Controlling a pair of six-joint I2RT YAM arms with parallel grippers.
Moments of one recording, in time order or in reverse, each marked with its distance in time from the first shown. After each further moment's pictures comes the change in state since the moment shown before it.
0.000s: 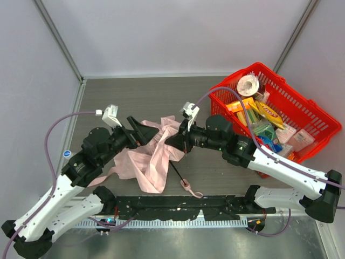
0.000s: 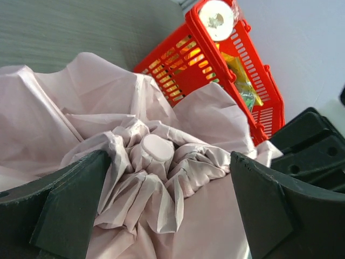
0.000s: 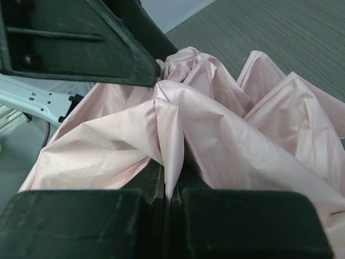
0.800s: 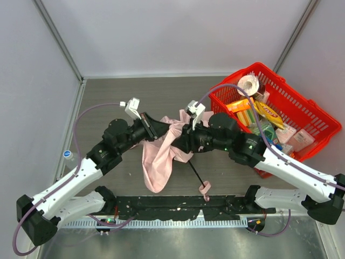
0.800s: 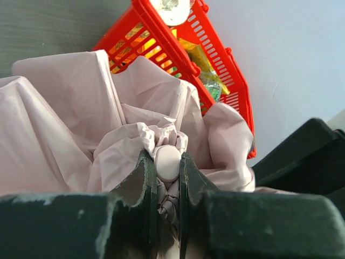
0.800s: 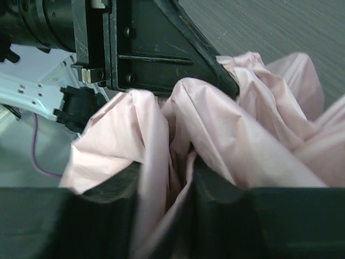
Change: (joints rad) left arm -0.005 0.230 -0.111 0.446 0.191 -0.074; right arm -0.004 -0.031 0.065 -0.188 0.063 0.022
